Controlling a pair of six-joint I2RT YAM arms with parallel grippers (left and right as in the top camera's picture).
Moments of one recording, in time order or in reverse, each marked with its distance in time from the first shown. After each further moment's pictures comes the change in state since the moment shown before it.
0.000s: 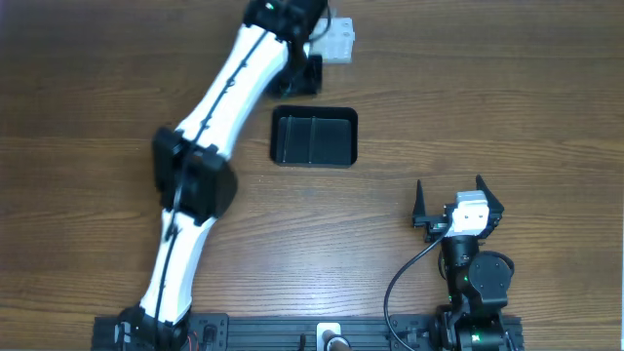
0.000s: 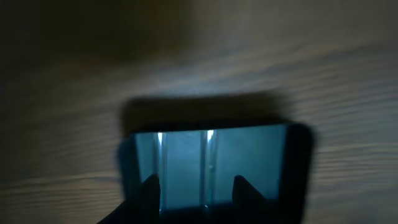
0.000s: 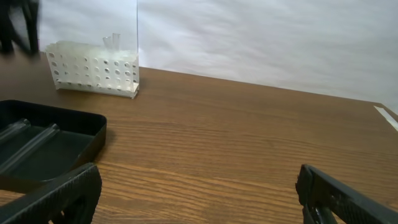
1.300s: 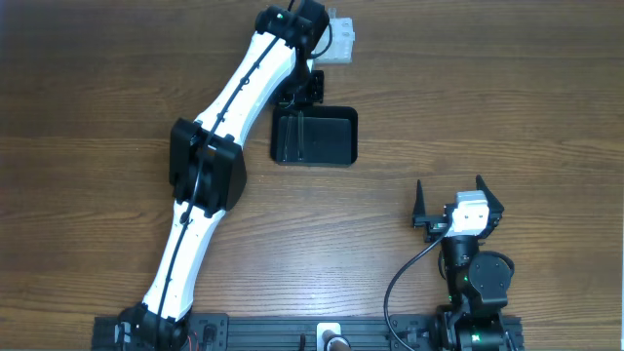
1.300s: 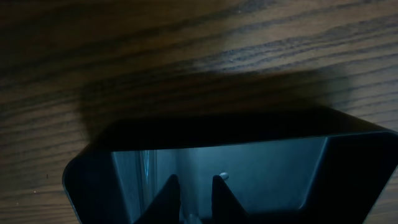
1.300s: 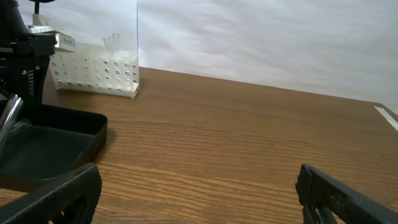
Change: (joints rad) left arm -0.001 0.161 0.002 -0.039 0.075 0.000; right arm 0.000 0.000 0.000 0.000 0.000 0.000
